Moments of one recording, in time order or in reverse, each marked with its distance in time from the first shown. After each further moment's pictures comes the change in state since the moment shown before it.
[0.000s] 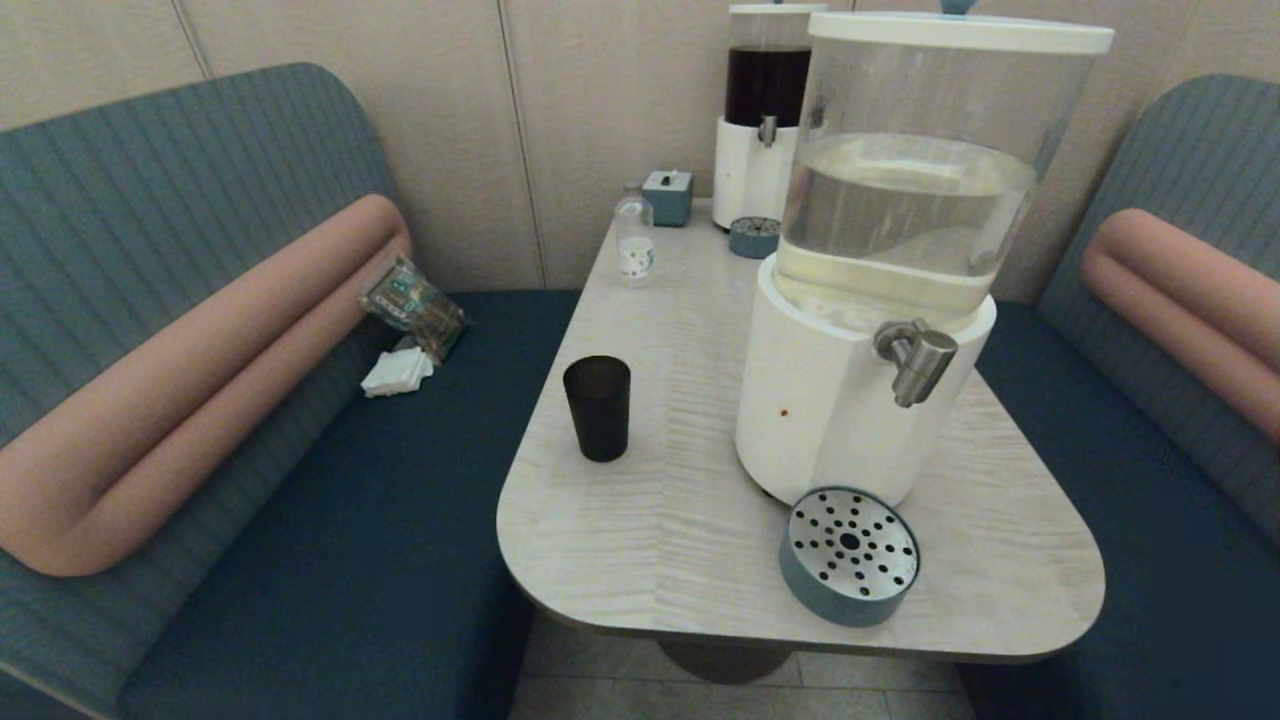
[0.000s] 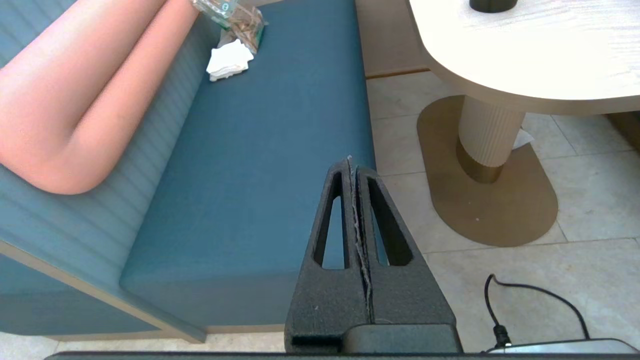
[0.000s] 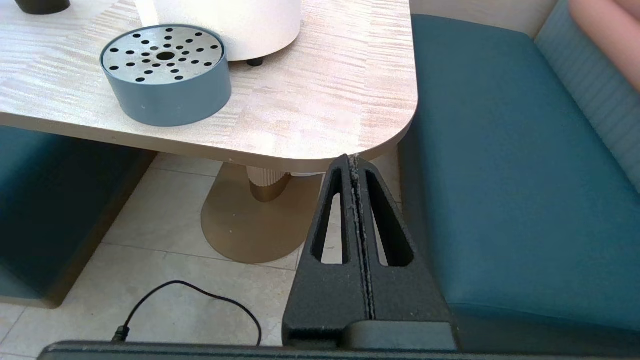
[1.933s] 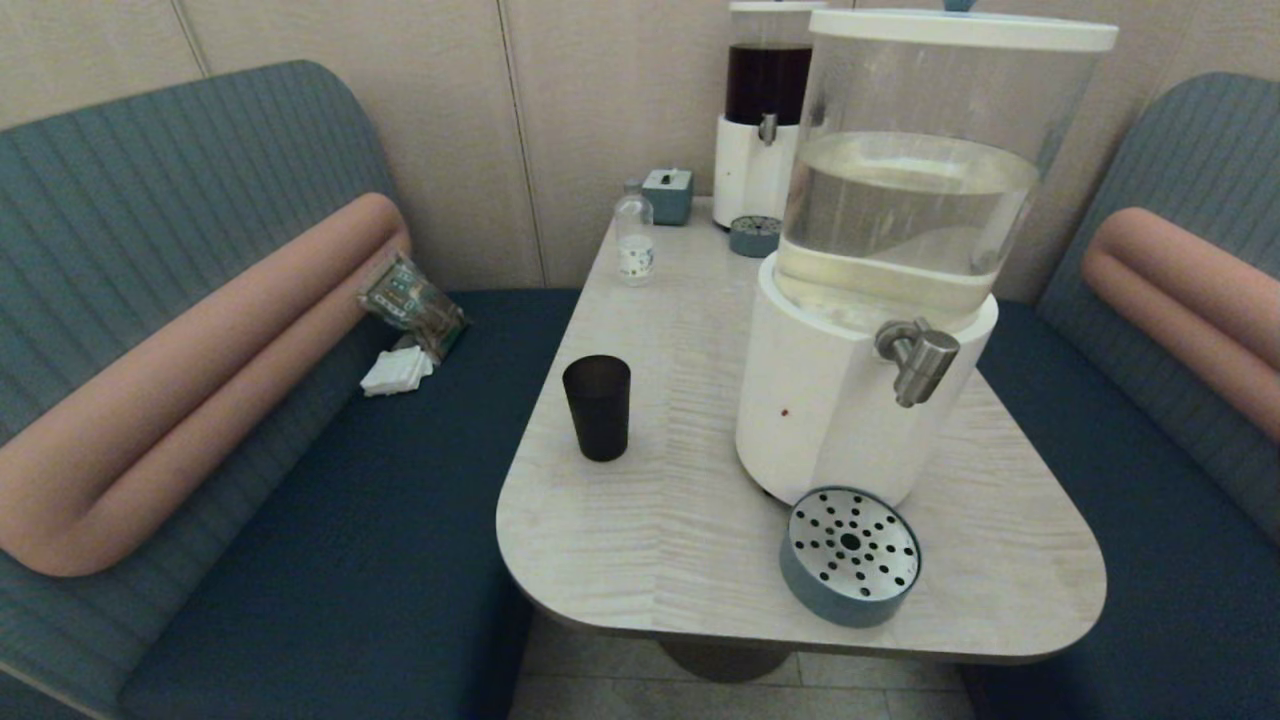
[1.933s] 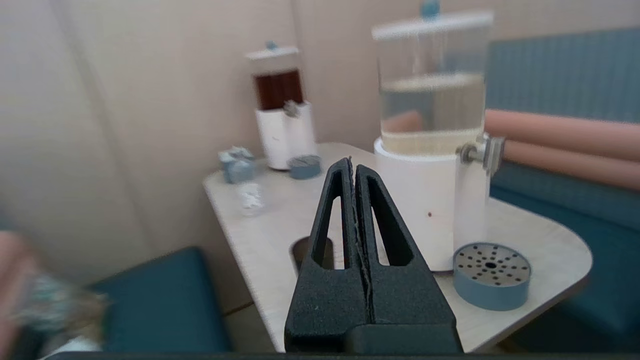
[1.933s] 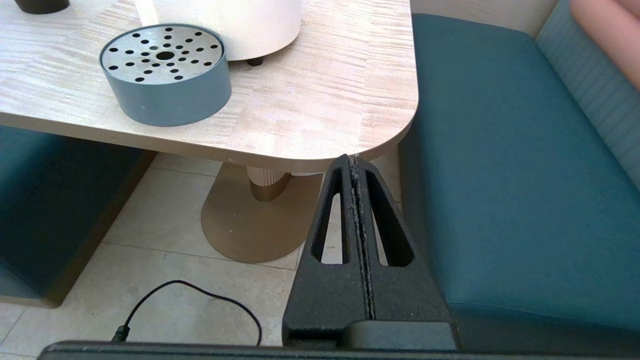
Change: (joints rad) left arm -0.223 0.607 -0.367 -0.755 -0.313 -0.109; right arm 0.000 0.000 0.000 0.000 0.001 0.001
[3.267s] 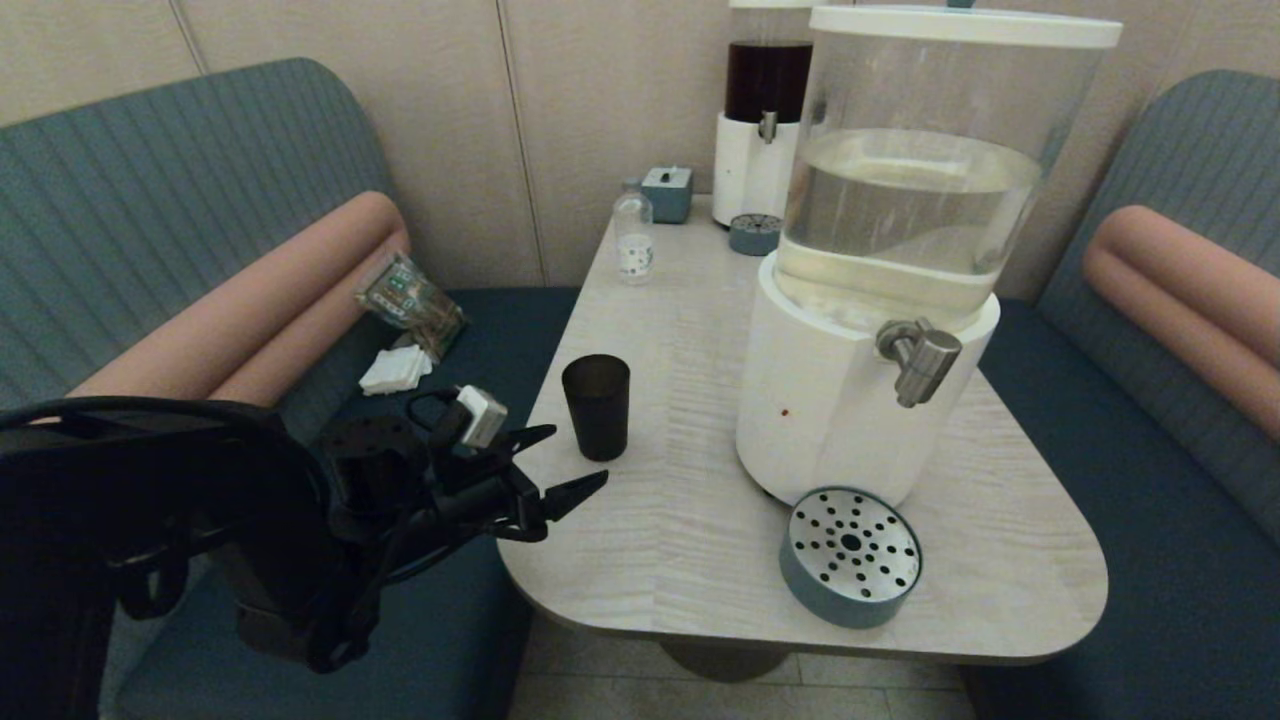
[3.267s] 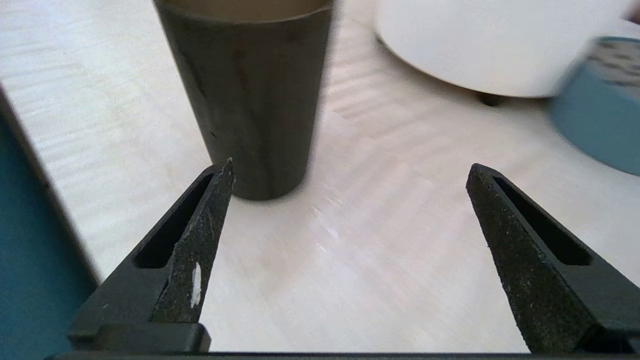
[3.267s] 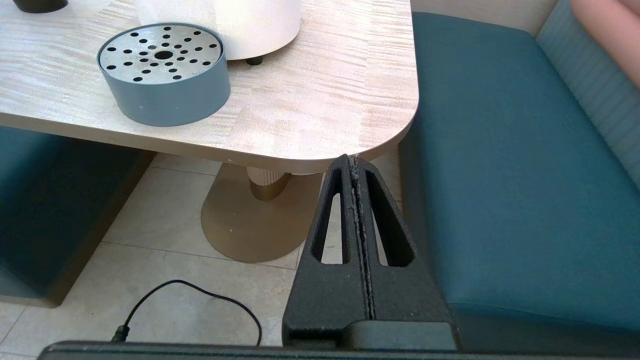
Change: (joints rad) left arm -0.007 1.607 -0.278 -0.812 -0.247 0.014; right arm 0.000 0.000 0.000 0.000 -0.001 0.000
